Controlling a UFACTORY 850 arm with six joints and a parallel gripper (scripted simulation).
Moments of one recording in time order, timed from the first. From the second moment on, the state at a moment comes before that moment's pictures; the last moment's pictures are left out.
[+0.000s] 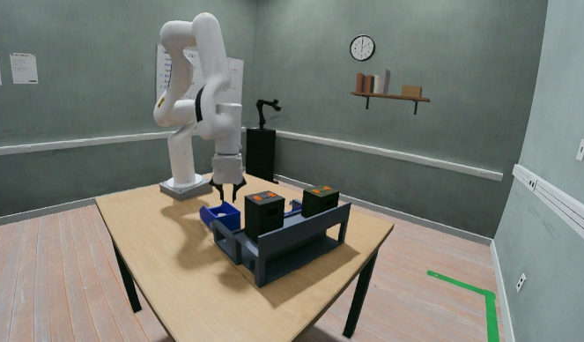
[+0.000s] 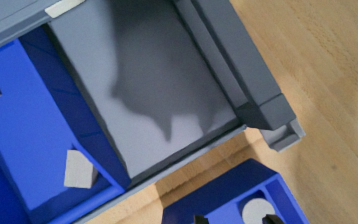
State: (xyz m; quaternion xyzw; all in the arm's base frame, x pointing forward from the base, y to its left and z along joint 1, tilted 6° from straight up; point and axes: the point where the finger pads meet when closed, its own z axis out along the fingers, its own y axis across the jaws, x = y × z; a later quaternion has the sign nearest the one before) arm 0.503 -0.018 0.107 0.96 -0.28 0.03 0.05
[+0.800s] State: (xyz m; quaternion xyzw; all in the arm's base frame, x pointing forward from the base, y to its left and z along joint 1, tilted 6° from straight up) arm 0.515 -0.027 0.106 0.88 -0.48 0.03 0.03
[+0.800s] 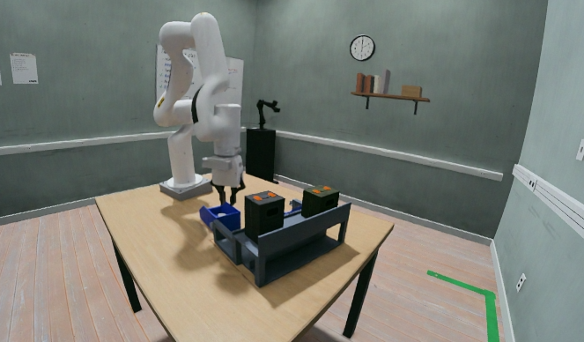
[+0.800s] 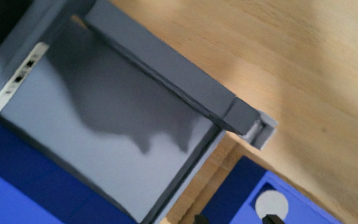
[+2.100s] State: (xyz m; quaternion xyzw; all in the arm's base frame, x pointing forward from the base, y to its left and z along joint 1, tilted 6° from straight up) arm 0.506 -0.021 0.107 0.70 -0.71 0.04 0.02
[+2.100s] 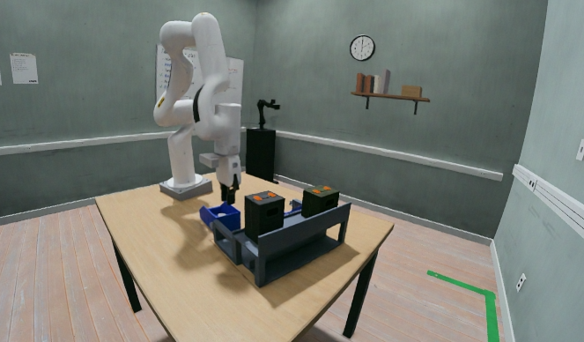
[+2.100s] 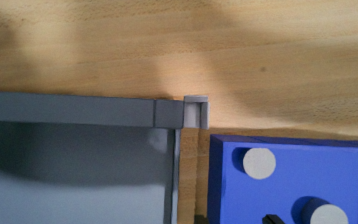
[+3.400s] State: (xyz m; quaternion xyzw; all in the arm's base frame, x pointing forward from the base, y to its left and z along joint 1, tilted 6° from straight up) arm 0.505 -0.020 0.107 0.69 -0.73 0.05 0.03
